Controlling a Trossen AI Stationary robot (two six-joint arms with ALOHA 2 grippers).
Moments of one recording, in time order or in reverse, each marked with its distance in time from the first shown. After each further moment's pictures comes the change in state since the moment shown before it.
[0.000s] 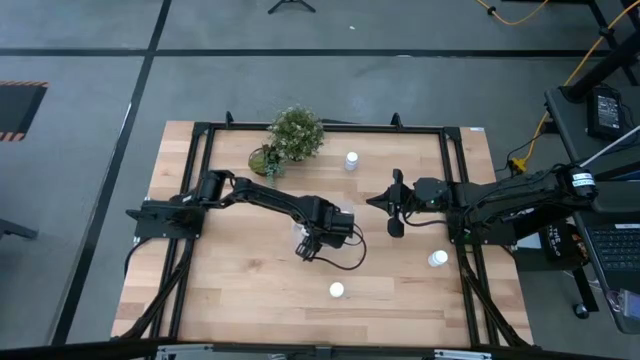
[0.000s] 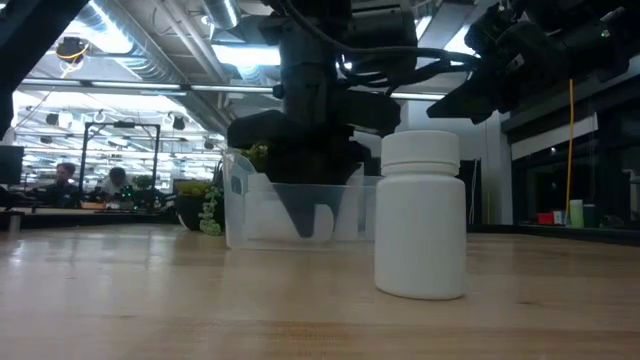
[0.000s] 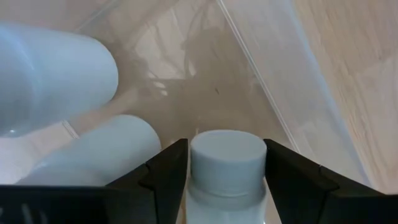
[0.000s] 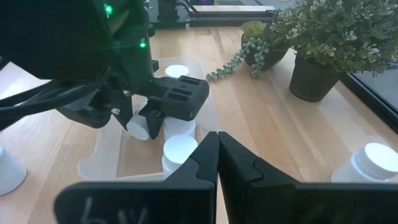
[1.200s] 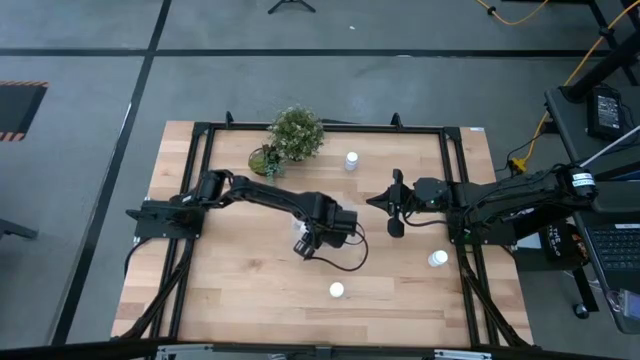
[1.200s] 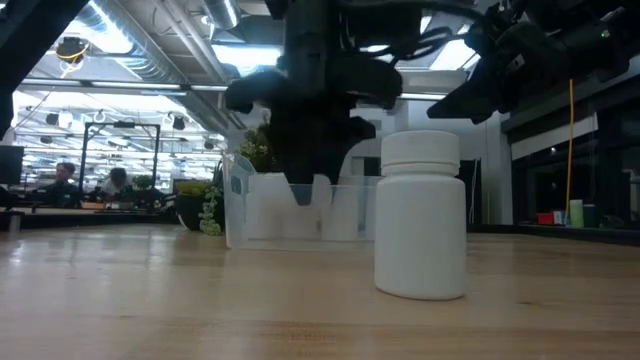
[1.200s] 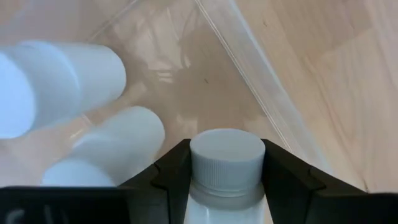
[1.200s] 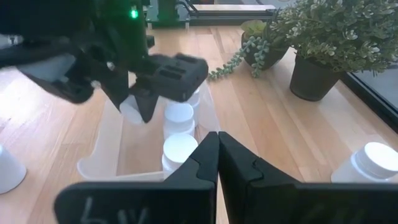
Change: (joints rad) left arm -0.002 -0.002 0.125 -0.166 0.016 0.061; right arm 0.000 0.000 0.000 -0.003 0.000 -0.001
